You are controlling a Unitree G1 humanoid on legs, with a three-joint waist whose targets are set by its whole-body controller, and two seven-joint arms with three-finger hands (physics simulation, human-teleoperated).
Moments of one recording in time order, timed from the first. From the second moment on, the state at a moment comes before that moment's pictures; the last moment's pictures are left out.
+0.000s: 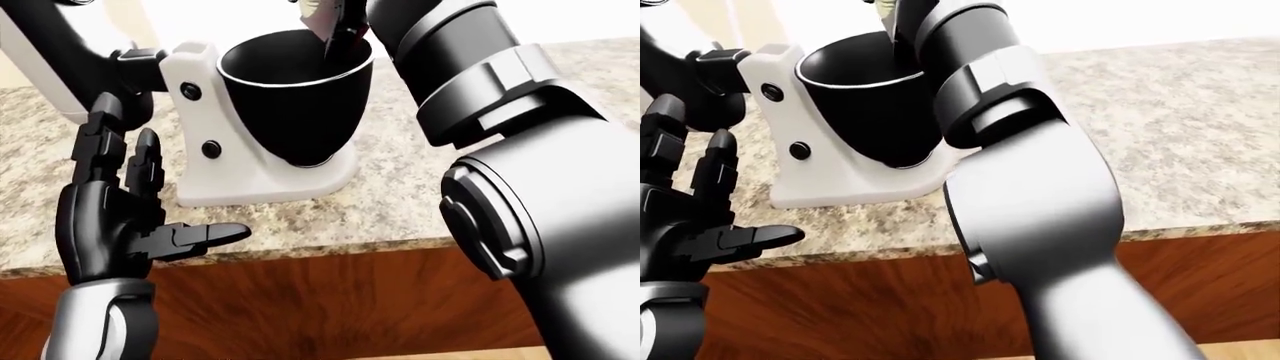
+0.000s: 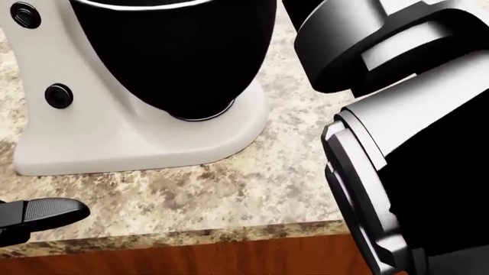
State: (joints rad) left arm -0.14 0.16 0.35 -1.00 -0.39 0.82 0.17; right arm -1.92 -0.09 0.03 1.31 -0.94 0.21 0.34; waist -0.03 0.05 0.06
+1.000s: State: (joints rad) left arm -0.12 0.15 0.35 -0.98 -0.39 0.78 0.15; right arm -1.92 -0.05 0.02 1.32 -0.88 0.14 0.25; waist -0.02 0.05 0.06
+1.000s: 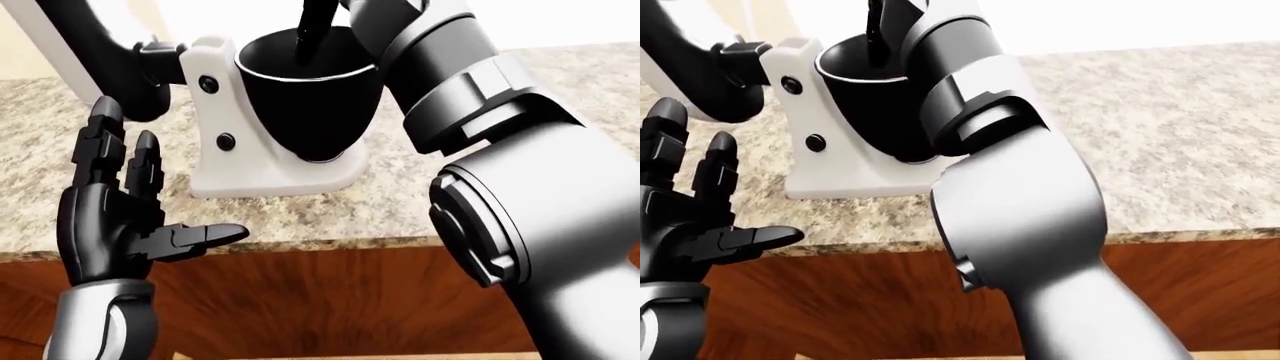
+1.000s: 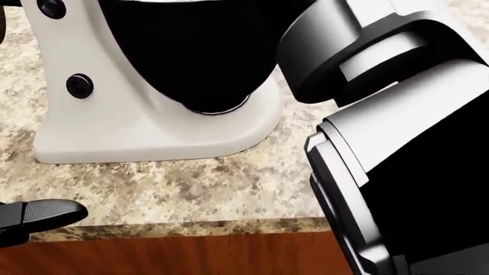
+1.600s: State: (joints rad) left arm -0.15 0.17 0.38 -1.00 -0.43 0.82 0.18; right arm -1.92 -0.18 0.01 1.17 -0.86 0.29 0.26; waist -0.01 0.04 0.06
